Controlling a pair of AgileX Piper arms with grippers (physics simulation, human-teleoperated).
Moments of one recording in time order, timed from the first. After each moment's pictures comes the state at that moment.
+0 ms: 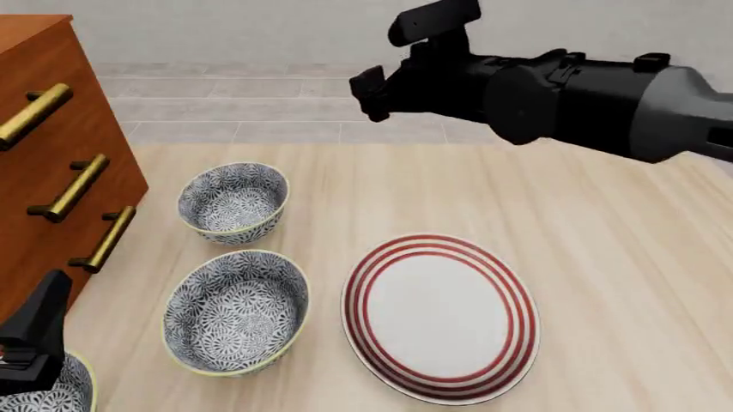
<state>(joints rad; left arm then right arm) 0.00 0.01 0.00 0.00 0.00 0.57 1.66 -1.31 0.03 -0.07</state>
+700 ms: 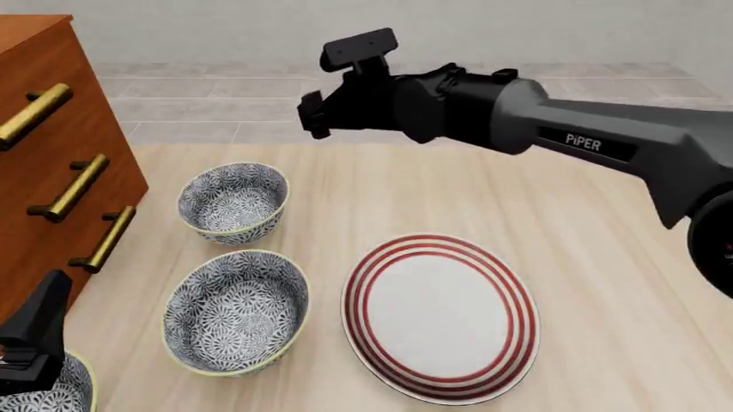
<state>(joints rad) 0.00 0.01 0.00 0.00 0.00 0.64 1.98 -1.63 0.14 0.00</state>
